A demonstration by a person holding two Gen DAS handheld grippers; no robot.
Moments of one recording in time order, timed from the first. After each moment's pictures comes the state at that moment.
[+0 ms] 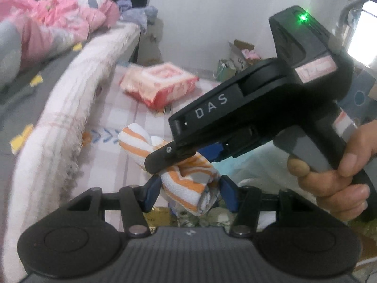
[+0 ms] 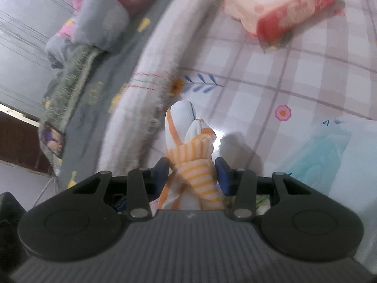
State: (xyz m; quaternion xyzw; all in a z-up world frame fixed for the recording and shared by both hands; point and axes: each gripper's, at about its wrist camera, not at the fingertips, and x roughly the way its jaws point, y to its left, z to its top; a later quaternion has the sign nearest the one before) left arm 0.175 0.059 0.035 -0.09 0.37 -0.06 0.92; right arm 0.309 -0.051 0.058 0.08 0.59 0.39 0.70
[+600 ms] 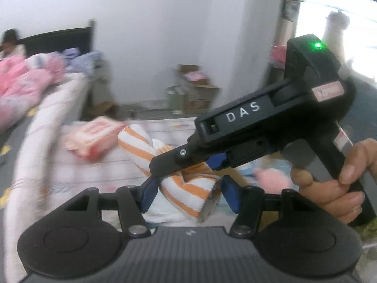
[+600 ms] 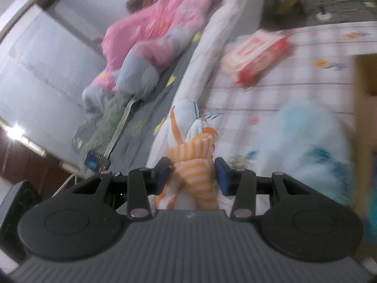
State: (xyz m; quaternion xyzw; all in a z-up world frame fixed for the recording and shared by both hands) left arm 0.122 -0.064 0.124 -0.02 0.30 -0.18 0.94; right arm 0.220 -0.229 0.166 0.19 0.48 0.38 0.77
